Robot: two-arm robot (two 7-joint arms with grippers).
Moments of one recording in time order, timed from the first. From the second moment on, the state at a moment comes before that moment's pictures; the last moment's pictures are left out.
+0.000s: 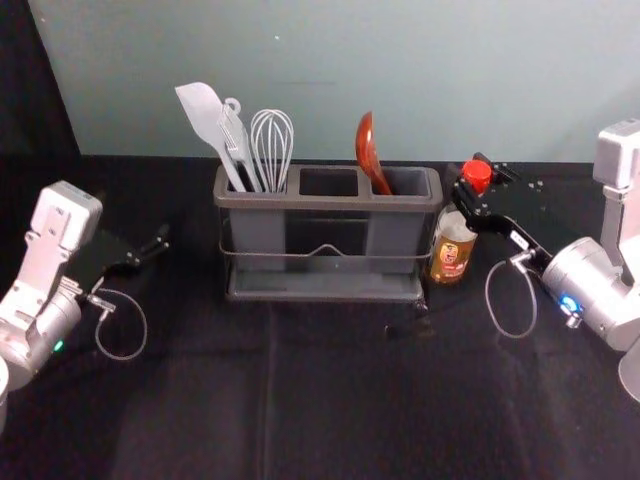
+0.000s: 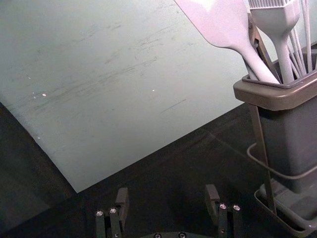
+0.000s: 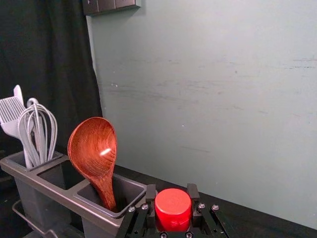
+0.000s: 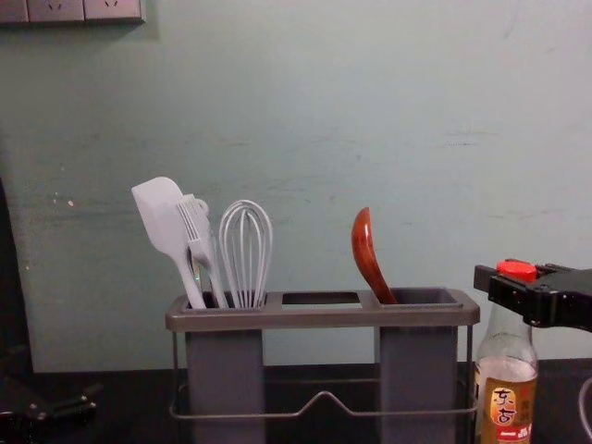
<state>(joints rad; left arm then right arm) -0.20 0.60 0.45 -1.41 -0.25 -0.12 0.03 0.22 0.35 -0.23 -1.47 0.36 -0.04 0.34</state>
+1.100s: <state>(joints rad) -0.20 0.60 0.45 -1.41 -0.25 -0.12 0.03 0.17 0.34 -0.14 -1.54 0.38 -0.10 0.31</state>
